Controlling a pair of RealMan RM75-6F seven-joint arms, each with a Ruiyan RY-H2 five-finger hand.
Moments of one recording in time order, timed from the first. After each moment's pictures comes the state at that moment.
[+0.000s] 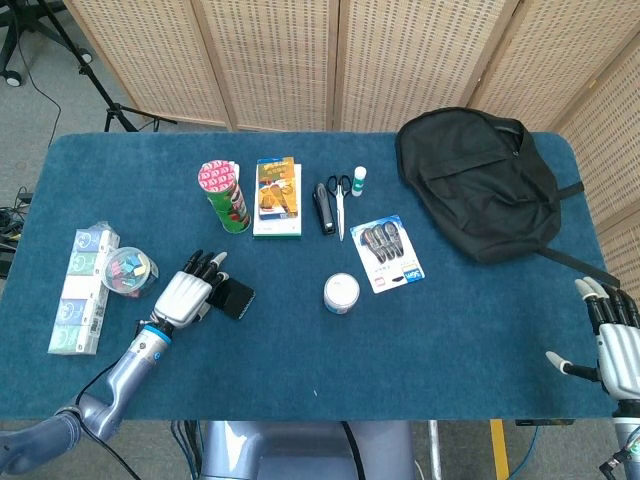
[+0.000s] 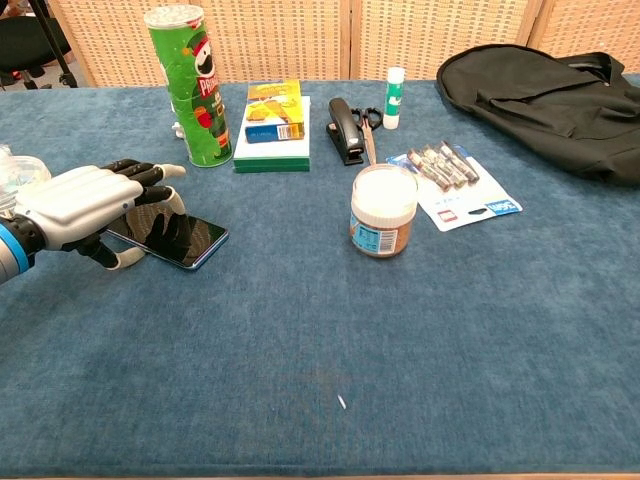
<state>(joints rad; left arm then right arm) -0.58 -1.74 -0.04 -0.95 1.52 1.06 0.11 0.07 -1.04 0.10 -1.68 -1.40 1.43 0.05</state>
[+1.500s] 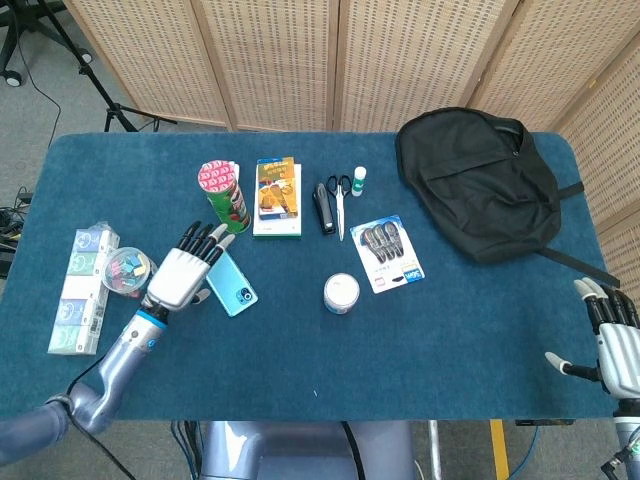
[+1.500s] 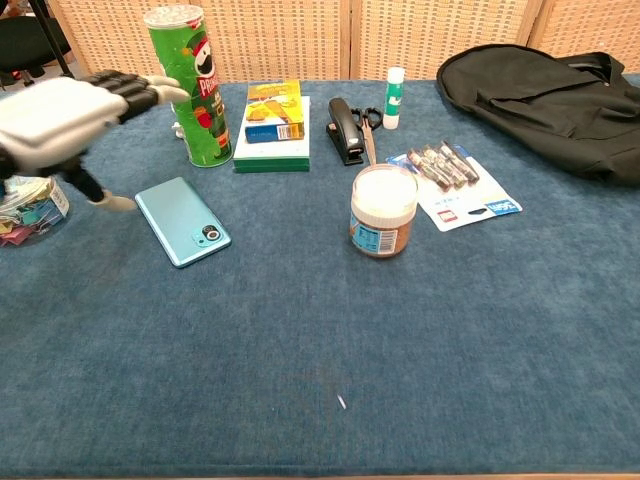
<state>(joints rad) -0.61 -1.57 -0.08 -1.19 1.52 1.20 0.23 0.08 -1.03 0.10 -1.69 -1.39 1.41 0.08</state>
